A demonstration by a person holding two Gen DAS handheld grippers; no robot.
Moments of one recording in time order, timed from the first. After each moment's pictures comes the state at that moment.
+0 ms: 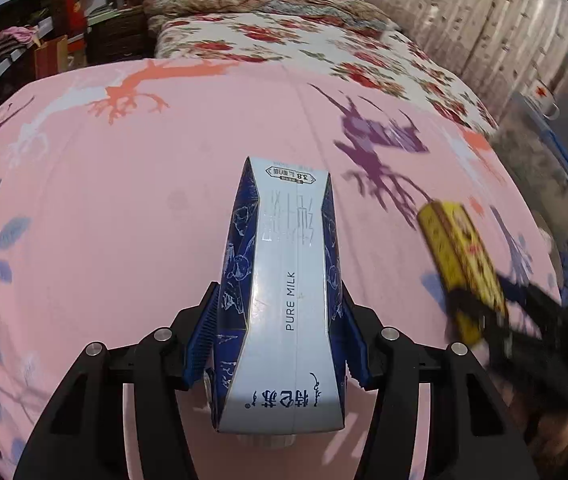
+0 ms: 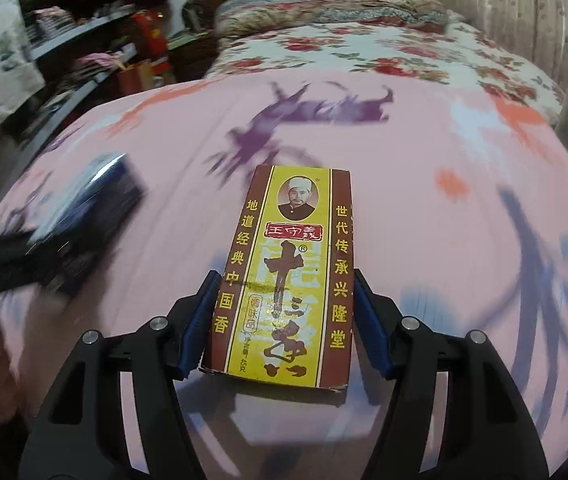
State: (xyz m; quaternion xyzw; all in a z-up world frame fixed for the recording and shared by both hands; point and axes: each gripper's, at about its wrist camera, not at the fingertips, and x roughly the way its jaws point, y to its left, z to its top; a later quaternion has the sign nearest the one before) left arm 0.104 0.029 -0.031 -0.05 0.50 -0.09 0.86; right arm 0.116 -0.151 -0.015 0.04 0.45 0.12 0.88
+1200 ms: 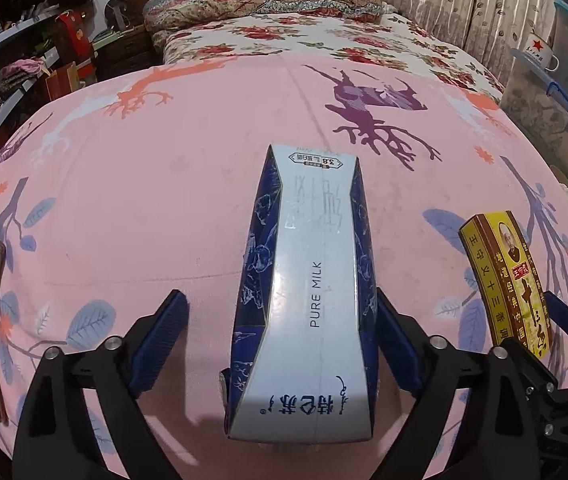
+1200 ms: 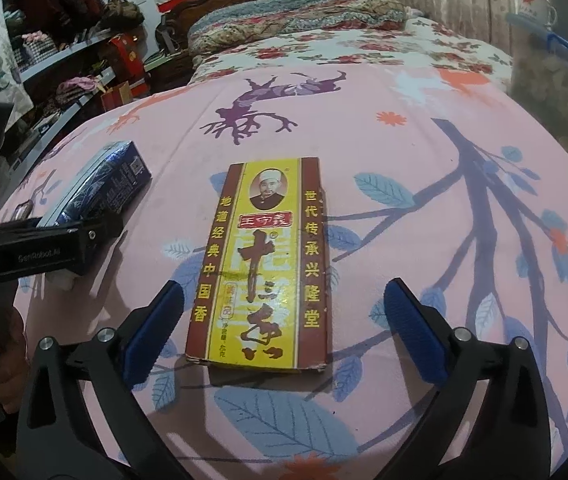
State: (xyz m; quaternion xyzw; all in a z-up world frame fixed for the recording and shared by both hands) left arm 0.069 0.007 -0.043 0.03 0.49 -0.05 0.87; right arm 0.047 -0.173 -0.021 0.07 0.44 0.06 0.89
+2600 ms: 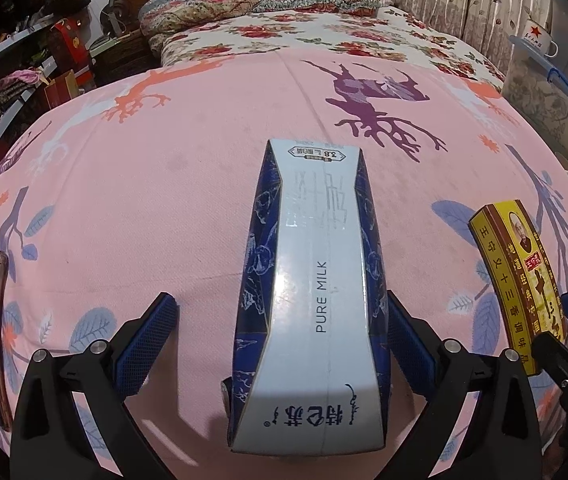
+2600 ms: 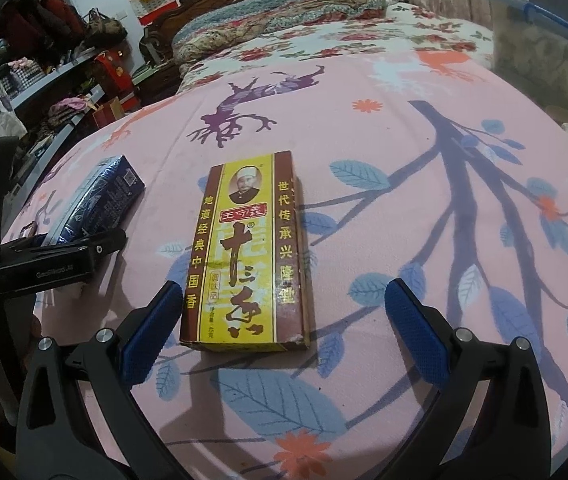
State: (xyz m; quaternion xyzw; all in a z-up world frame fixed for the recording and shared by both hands) left arm 0.071 0.003 -0.049 0.05 0.49 -0.04 0.87; right arm 0.039 -0.187 -0.021 0.12 0.44 0.05 0.89
